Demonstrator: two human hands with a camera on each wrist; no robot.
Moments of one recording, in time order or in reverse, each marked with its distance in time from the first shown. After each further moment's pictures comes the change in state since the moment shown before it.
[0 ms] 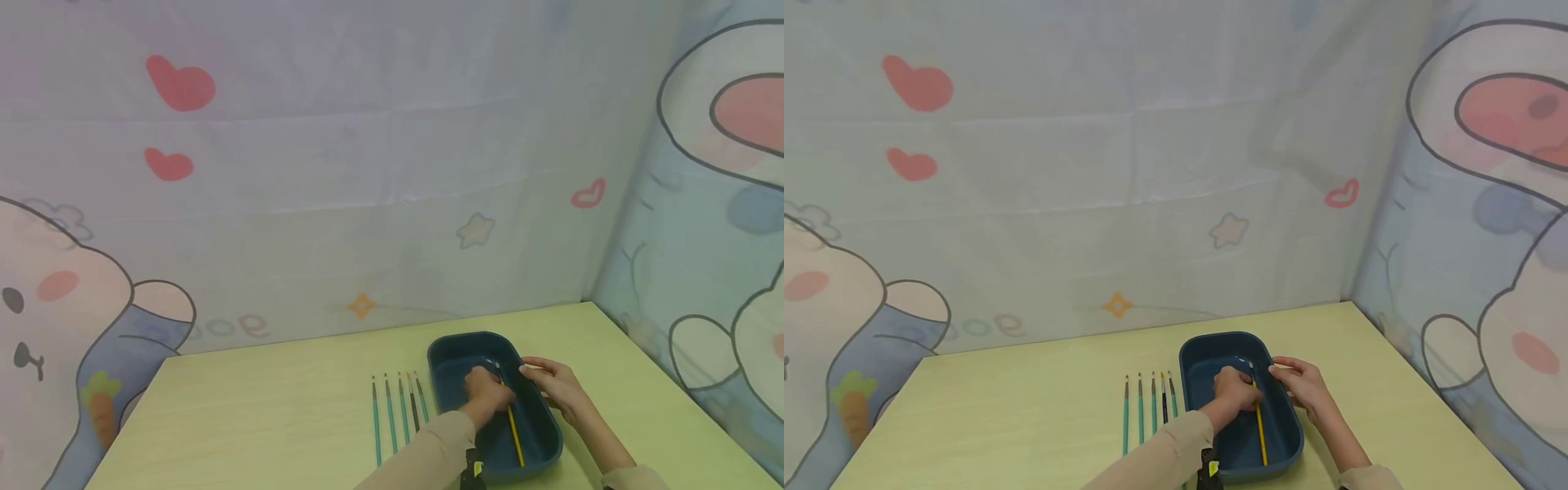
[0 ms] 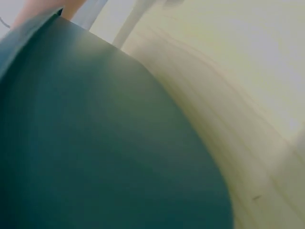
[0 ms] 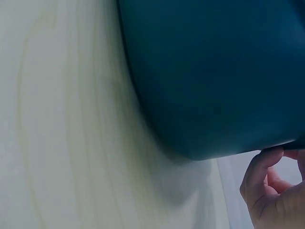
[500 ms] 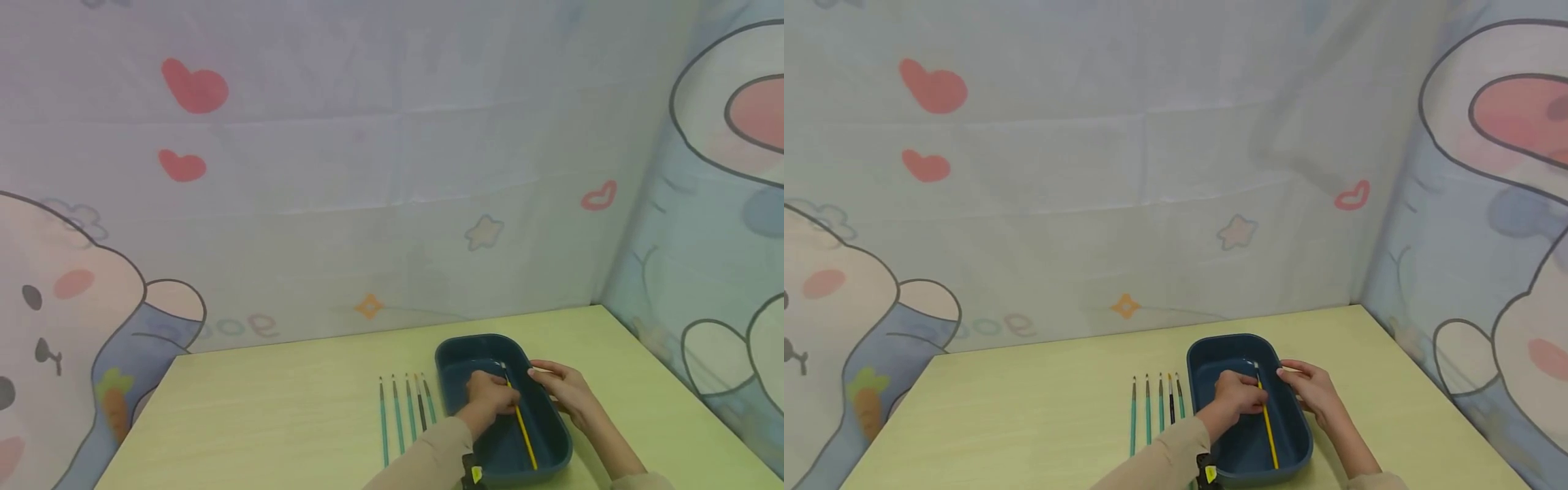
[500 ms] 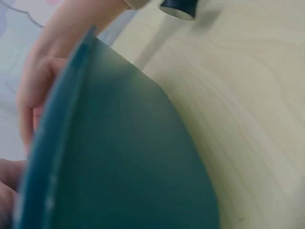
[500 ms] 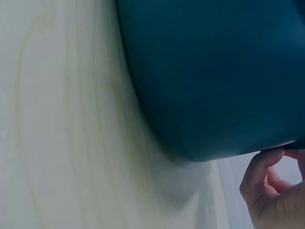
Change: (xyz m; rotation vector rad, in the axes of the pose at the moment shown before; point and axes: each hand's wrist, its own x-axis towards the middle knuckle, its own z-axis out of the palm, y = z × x) left_hand -0.001 -0.001 -0.010 -0.276 -0.087 -0.135; right_hand 0.000 0.000 0.000 0.026 -0.022 0.016
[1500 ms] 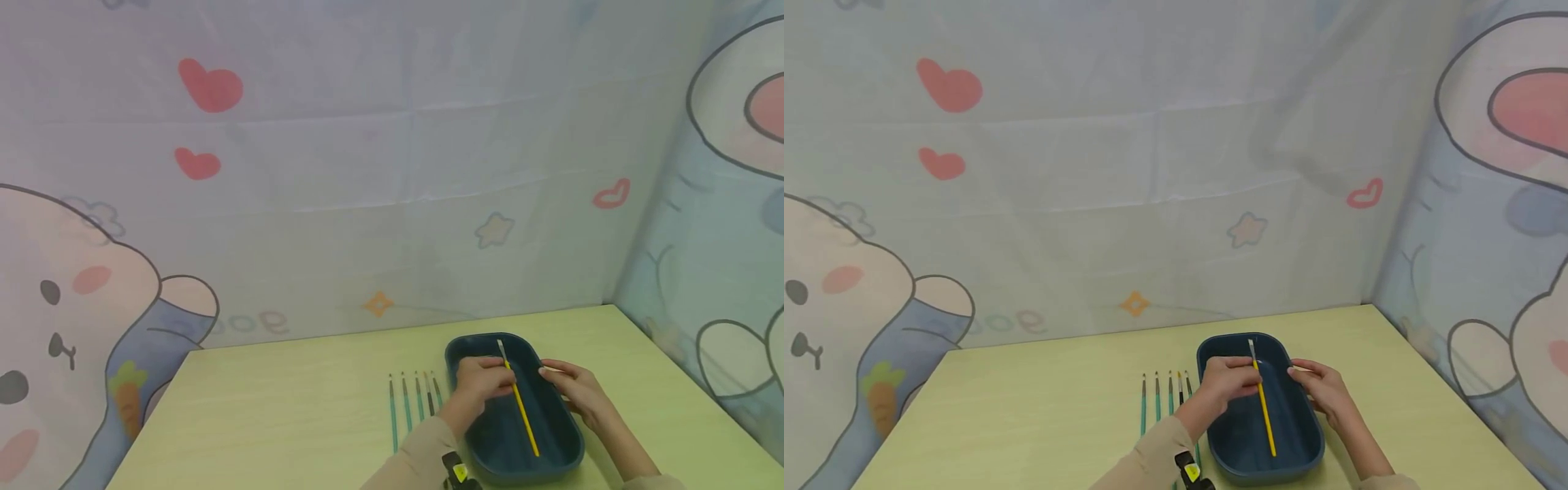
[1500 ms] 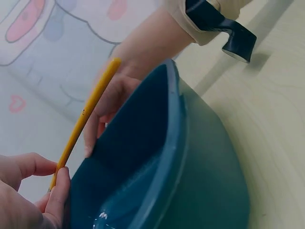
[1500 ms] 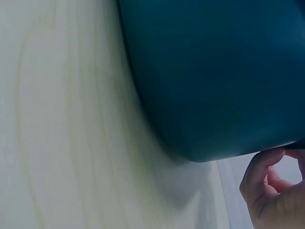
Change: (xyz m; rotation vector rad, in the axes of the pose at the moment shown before) left_hand -0.007 0.023 -0.041 -0.234 -0.093 0.035; right_hand 0.003 0.003 -0.001 -0.008 -0.011 0.007
